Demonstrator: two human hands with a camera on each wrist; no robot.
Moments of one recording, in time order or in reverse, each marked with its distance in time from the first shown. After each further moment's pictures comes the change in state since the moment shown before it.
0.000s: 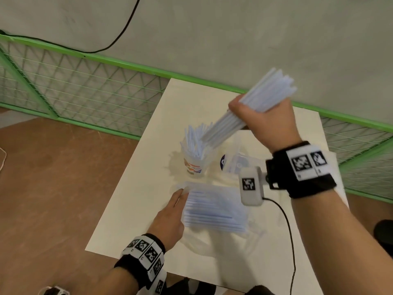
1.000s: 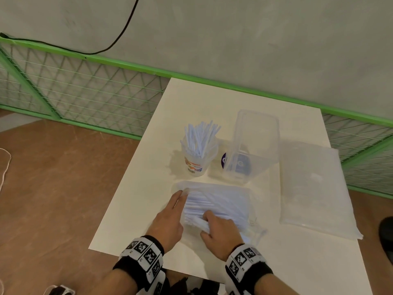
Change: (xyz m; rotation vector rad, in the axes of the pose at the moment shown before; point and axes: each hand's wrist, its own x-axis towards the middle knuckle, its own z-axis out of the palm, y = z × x) left_hand -0.006 -0.008 0.004 0.009 -0.015 -0.013; right_hand -0.192 0.183 0.066 -0.737 -0.678 0.109
